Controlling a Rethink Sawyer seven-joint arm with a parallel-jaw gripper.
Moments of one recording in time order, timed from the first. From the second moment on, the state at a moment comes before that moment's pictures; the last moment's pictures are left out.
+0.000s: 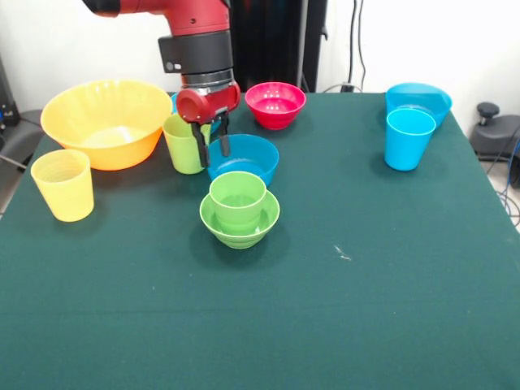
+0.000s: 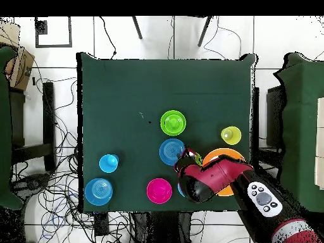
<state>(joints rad) -0.77 -0.58 0.42 1.94 -1.20 0.06 1.33</state>
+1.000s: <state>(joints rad) -0.65 -0.57 0.27 1.87 -1.19 -0.04 1.33</state>
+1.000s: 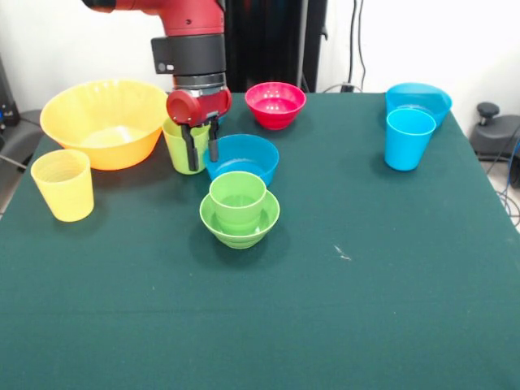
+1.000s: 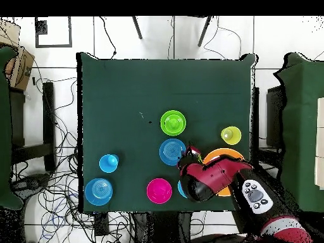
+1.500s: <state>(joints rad) -0.62 -0.53 0.20 1.85 -1.14 -0.08 1.33</state>
